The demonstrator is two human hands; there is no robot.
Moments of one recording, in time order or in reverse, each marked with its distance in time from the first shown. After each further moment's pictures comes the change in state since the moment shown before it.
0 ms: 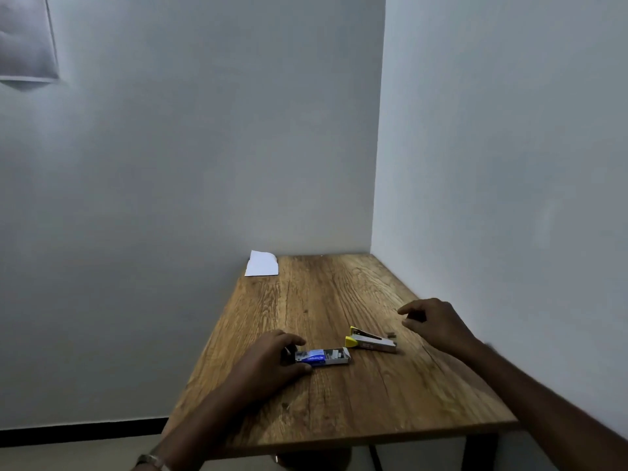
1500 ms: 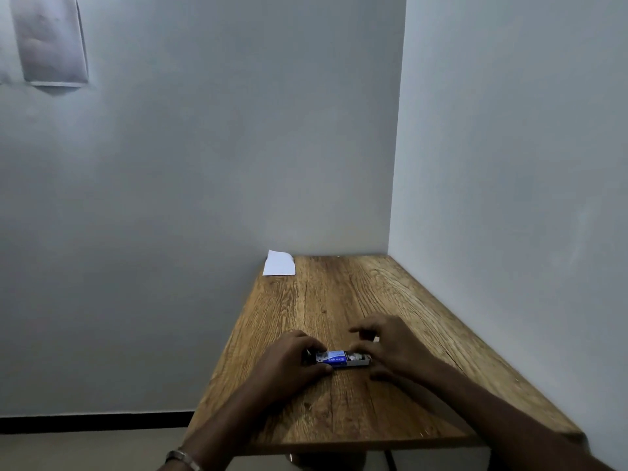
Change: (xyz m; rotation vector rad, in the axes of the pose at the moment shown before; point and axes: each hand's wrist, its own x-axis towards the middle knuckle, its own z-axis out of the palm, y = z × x) left_hand -0.005 0.008 -0.005 0.022 0.009 0.005; right_hand -0.013 -0.088 0.067 0.062 -0.145 -0.308
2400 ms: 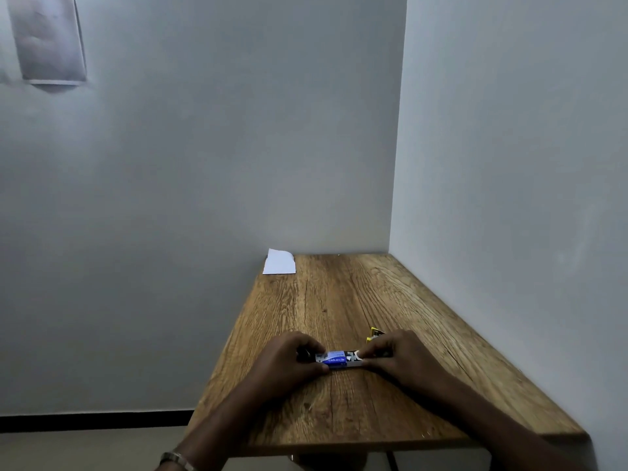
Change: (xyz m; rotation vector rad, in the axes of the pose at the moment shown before) left_hand -0.003 -0.001 -0.005 -0.182 0.016 -0.051; right_hand -0.023 0.024 0.009 0.131 0.000 0.100
